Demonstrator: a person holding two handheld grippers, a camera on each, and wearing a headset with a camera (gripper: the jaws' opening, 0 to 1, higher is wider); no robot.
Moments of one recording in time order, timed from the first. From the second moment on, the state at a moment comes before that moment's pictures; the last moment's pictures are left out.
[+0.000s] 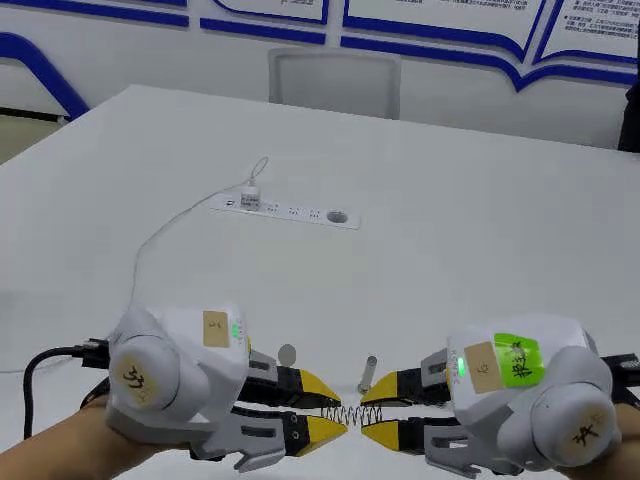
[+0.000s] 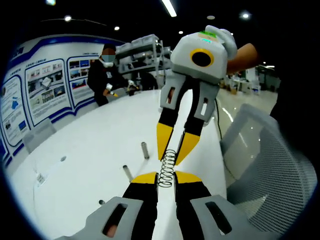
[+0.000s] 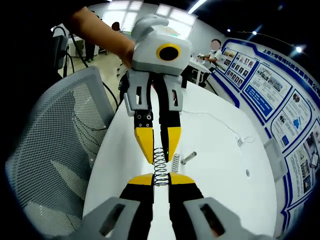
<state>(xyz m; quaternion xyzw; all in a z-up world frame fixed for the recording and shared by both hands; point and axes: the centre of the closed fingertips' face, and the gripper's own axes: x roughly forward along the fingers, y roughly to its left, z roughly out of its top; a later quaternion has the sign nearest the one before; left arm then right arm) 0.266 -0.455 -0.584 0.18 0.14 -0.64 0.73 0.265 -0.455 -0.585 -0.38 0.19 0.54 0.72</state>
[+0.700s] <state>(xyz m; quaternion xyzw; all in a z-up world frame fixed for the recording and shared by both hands) 0.262 -0.455 -0.587 0.21 0.12 -0.65 0.72 0.265 -0.457 -0.589 -0.38 0.20 0.54 0.73</state>
